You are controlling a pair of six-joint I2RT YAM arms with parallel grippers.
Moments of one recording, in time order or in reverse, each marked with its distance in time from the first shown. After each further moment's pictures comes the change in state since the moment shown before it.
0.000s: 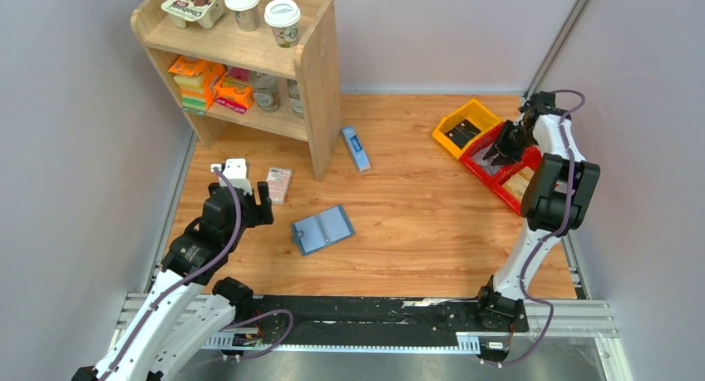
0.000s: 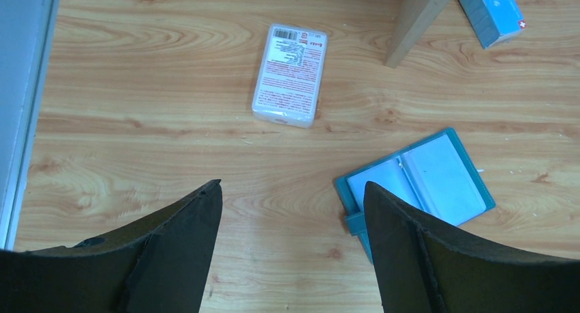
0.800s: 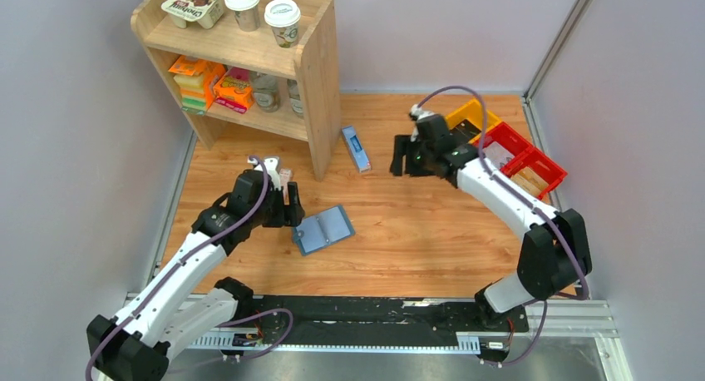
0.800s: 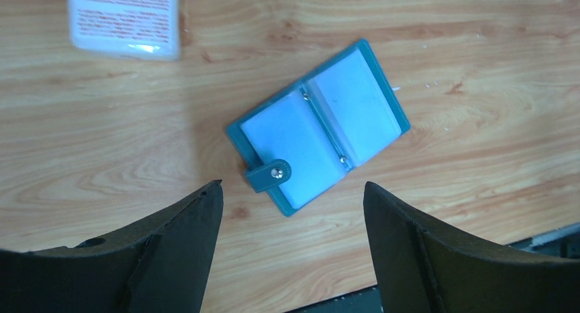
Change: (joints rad) left arm 0.000 0.264 0.007 0.037 0.356 -0.133; right arm 0.718 -0.504 -0.430 0.378 0.319 0.098
